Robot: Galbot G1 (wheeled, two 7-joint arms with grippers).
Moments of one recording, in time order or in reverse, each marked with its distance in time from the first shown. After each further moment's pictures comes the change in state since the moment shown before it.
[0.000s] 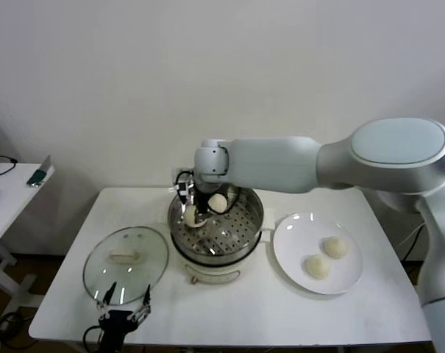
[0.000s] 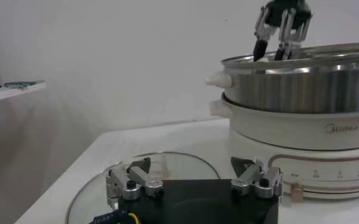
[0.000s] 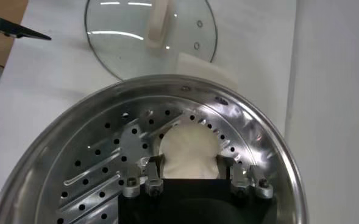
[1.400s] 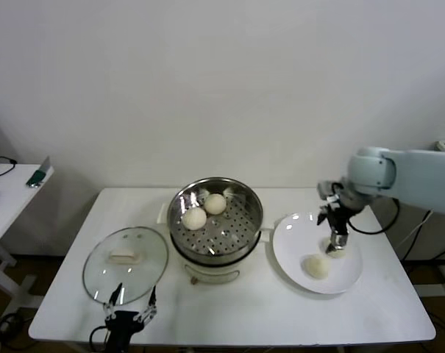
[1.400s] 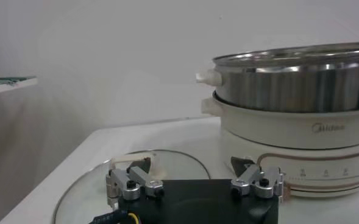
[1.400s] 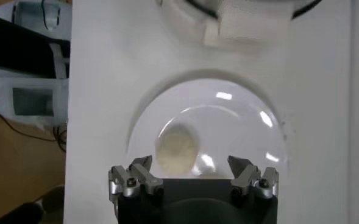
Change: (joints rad) left arm -0.002 -0.026 0.019 0.000 0.020 0.014 0.006; right arm 0.162 -0.802 -0.254 0.419 -0.311 0.126 -0.205
